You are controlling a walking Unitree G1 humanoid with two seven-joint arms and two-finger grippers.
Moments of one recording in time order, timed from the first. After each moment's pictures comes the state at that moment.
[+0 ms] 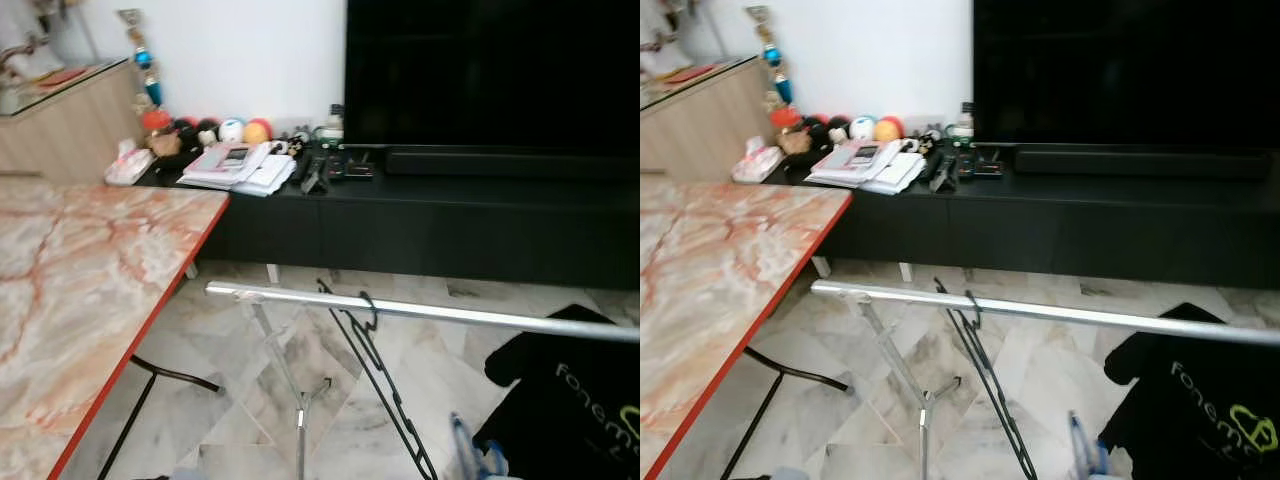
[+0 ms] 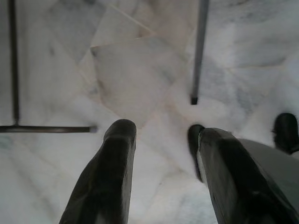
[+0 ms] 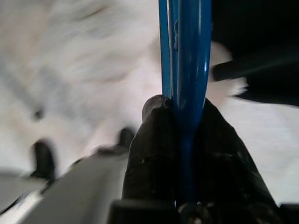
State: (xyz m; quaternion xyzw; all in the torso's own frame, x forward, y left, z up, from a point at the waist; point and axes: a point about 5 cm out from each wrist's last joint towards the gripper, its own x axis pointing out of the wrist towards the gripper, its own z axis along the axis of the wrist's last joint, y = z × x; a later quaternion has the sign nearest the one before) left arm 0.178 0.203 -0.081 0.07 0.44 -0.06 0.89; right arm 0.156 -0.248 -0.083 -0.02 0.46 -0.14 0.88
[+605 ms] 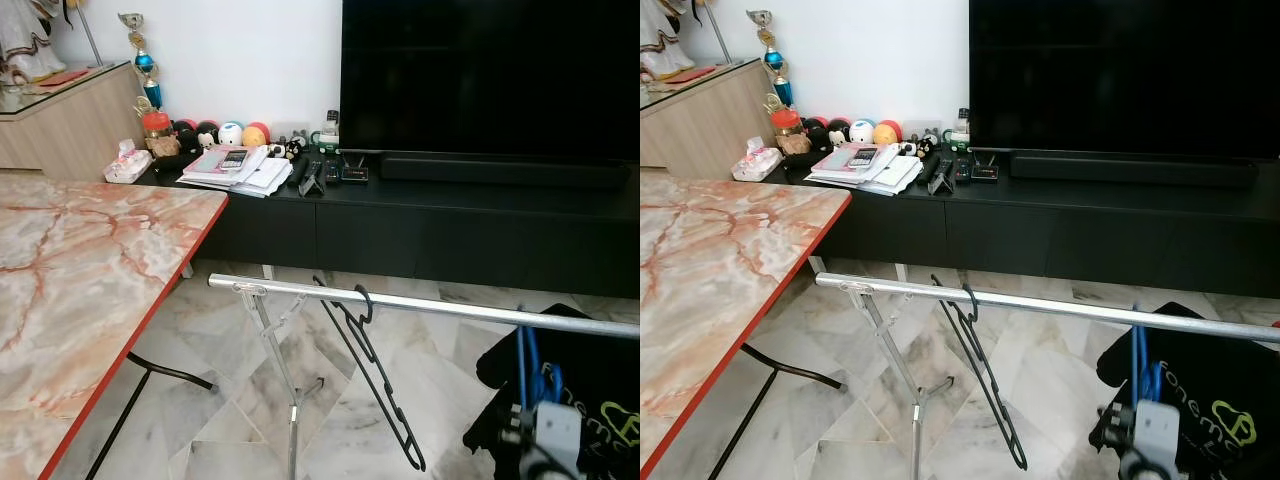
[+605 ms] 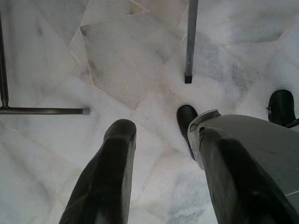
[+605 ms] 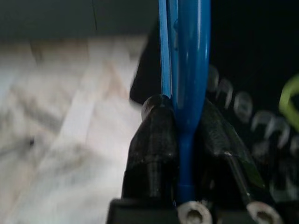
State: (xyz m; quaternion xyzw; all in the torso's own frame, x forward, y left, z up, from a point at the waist) left arm 0.158 0.209 -0.089 0.08 0.47 -0.05 0.88; right arm 0.240 -0.265 -0.009 -0.04 0.17 -0.19 0.97
